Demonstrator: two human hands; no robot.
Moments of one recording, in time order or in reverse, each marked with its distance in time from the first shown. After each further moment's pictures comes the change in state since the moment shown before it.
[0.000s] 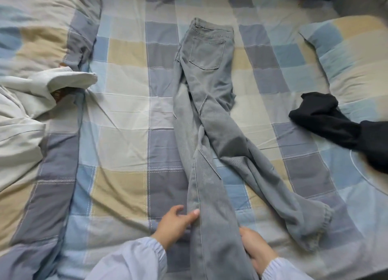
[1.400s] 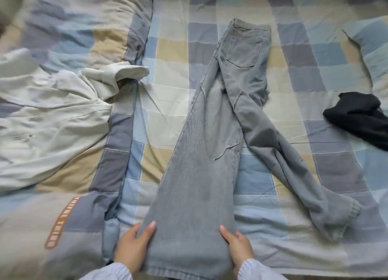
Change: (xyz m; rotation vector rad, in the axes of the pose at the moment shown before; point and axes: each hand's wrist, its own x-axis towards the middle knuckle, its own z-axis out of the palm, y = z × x) left_hand -0.135 -0.115 -0.106 -0.196 0.482 0.072; right_hand -0.050 0.088 0.083 -0.119 0.145 -0.217
